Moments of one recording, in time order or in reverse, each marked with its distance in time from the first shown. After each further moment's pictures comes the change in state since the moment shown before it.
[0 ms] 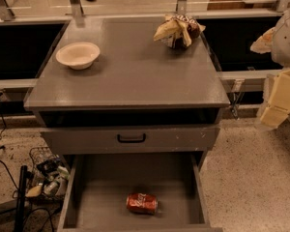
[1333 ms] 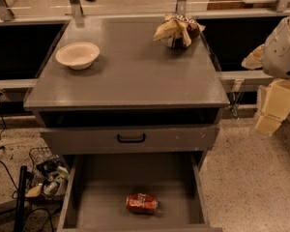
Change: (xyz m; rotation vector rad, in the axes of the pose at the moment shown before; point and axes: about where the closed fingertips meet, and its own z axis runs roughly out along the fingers) arm 0.005 0.008 0.031 -0.111 -0.023 0.004
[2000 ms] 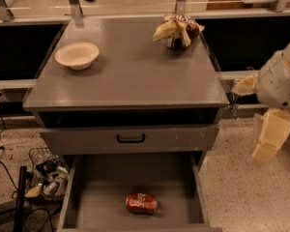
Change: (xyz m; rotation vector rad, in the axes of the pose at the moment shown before) arm 0.002 0.036 0.037 -0.111 -0.081 -0.028
